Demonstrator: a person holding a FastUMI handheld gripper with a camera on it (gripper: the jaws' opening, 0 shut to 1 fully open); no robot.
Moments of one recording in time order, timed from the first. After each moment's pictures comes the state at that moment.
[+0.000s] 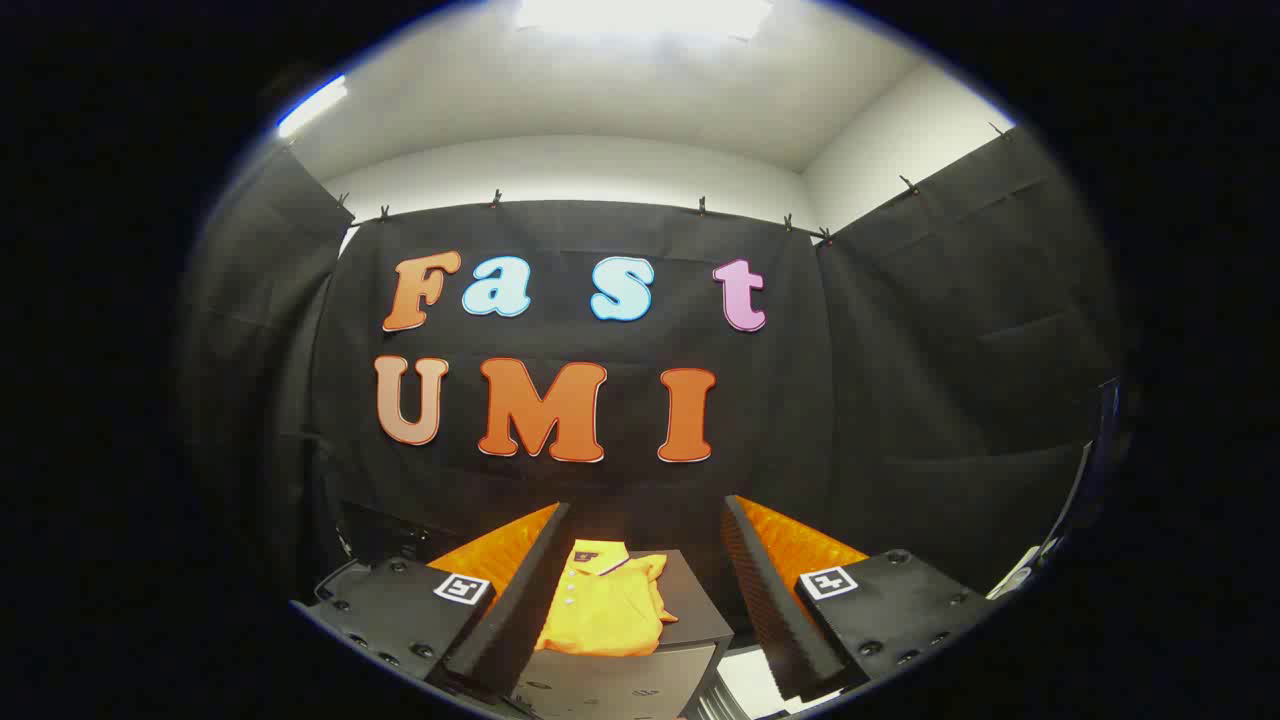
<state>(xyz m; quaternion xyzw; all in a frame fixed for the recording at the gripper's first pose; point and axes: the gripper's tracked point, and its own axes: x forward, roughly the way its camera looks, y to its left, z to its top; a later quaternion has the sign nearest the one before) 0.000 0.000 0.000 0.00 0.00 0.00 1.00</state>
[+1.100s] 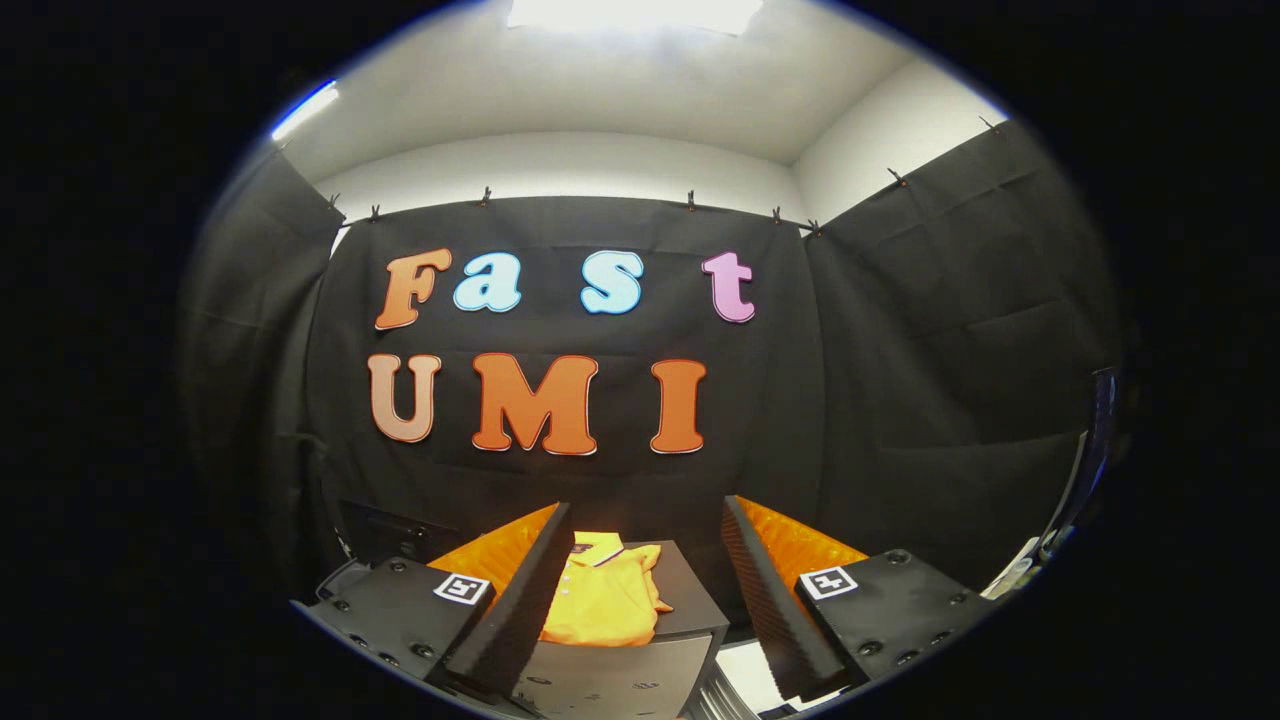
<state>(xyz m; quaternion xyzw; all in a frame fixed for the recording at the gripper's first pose) -0.011 -0.009 -0.008 0.01 0.01 -0.01 1.00</state>
